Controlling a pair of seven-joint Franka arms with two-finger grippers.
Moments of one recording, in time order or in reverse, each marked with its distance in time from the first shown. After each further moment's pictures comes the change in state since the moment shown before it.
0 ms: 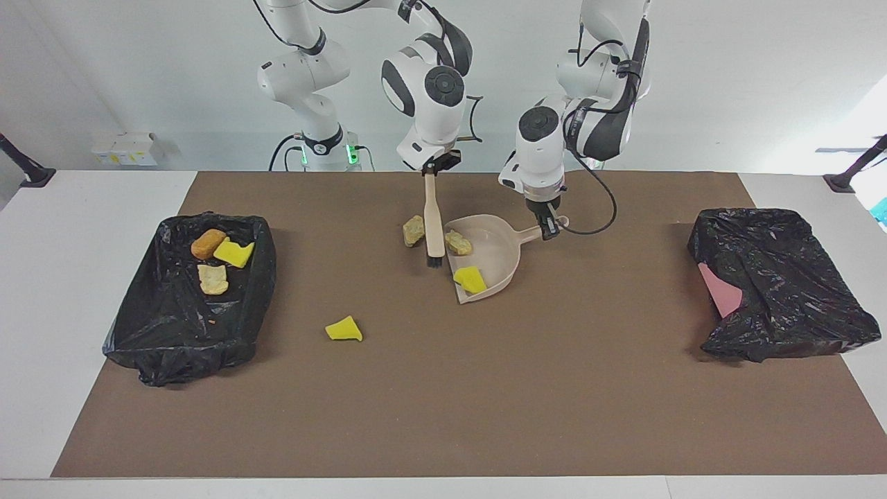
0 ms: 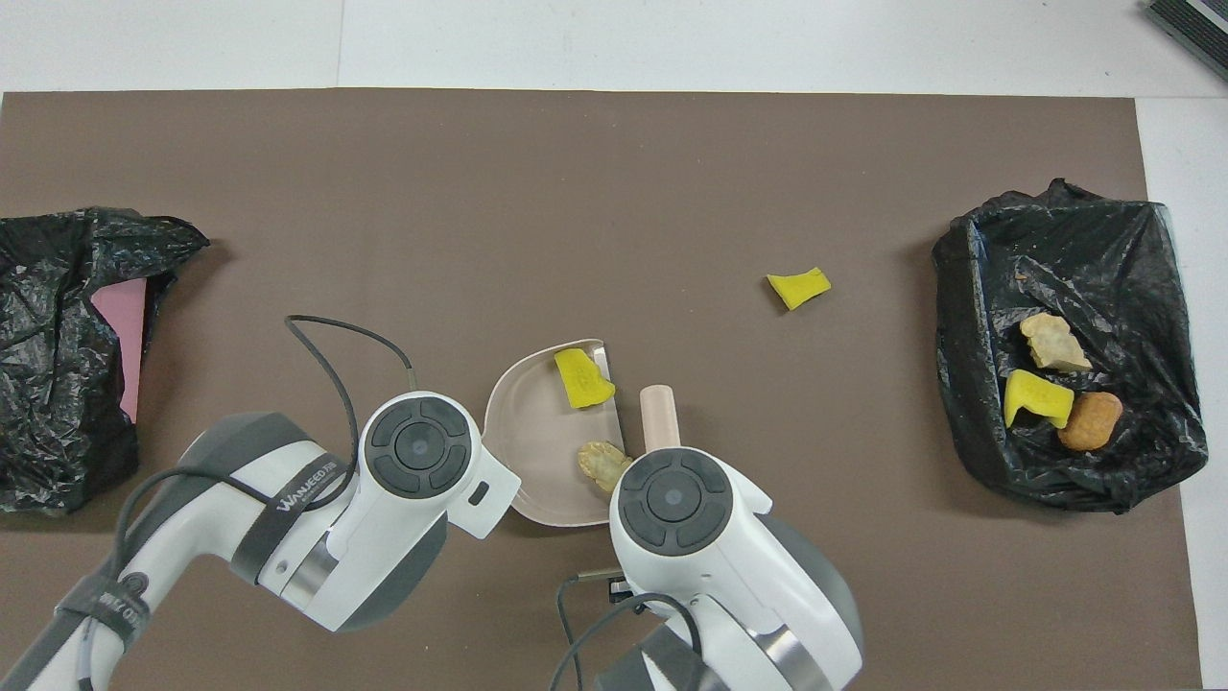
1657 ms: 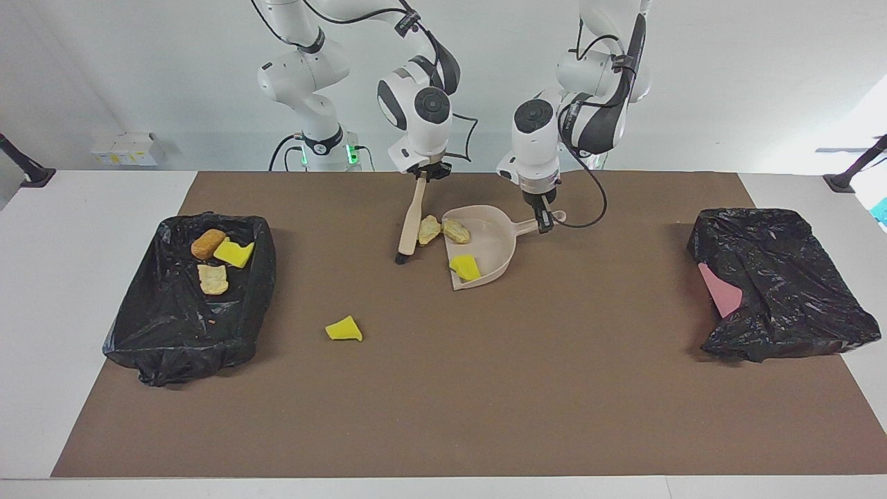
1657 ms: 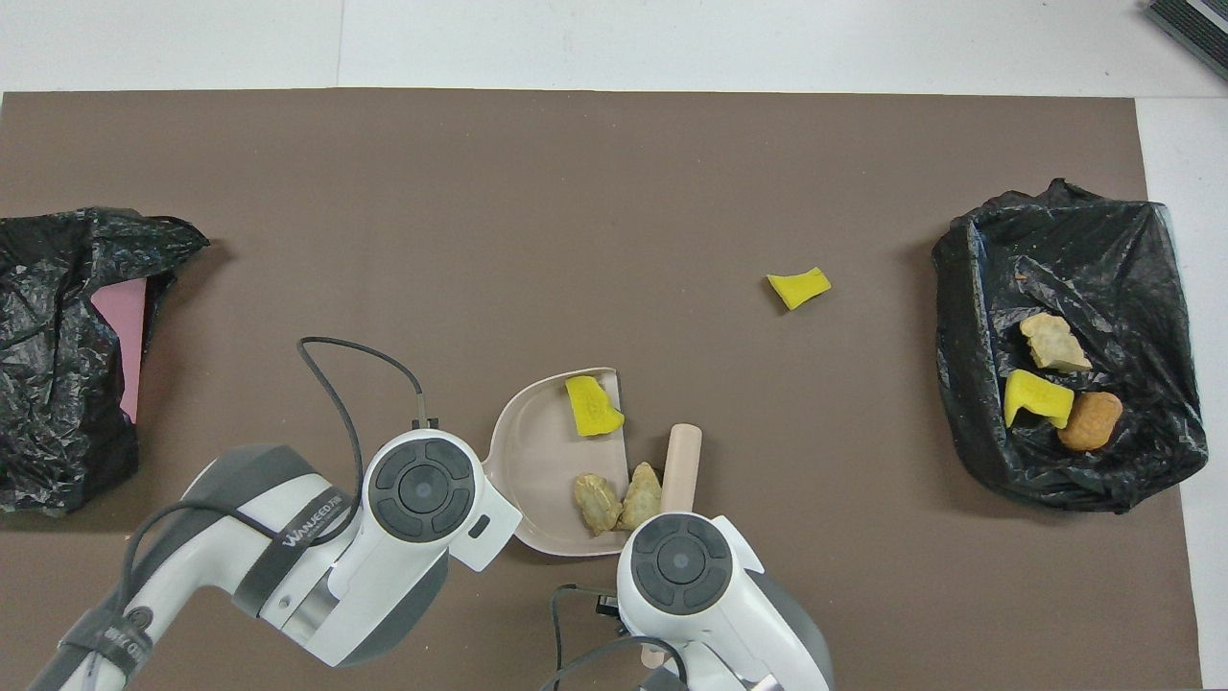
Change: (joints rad) left arm -0.021 -0.052 -0.007 -0.086 0.002 0.056 0.027; right arm 0.067 -0.010 0.012 -0.210 0.103 0.316 0.242
